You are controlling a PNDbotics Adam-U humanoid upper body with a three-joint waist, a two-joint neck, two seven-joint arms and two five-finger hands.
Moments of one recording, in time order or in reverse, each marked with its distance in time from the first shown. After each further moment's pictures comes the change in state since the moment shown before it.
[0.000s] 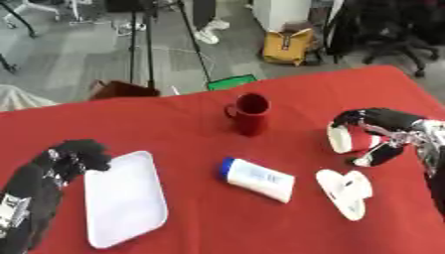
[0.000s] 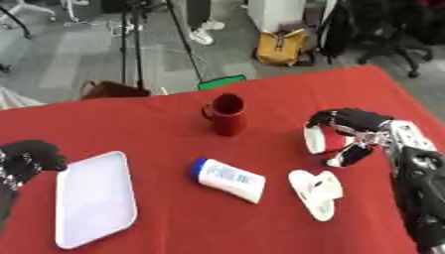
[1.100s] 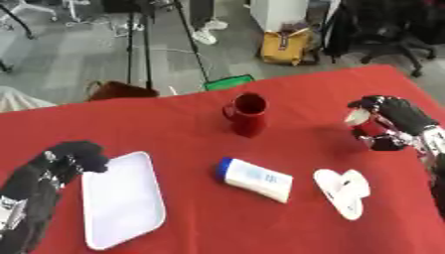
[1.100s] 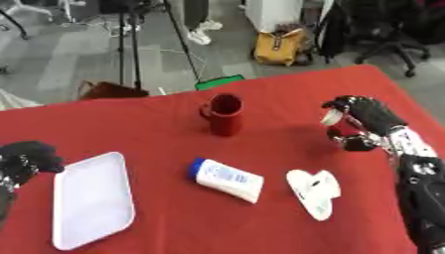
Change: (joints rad) left arm 0.000 0.000 -0.003 0.000 0.000 0.000 0.000; right arm 0.029 -0.001 -0.012 0.042 0.057 0.161 -0.444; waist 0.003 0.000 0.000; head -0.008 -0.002
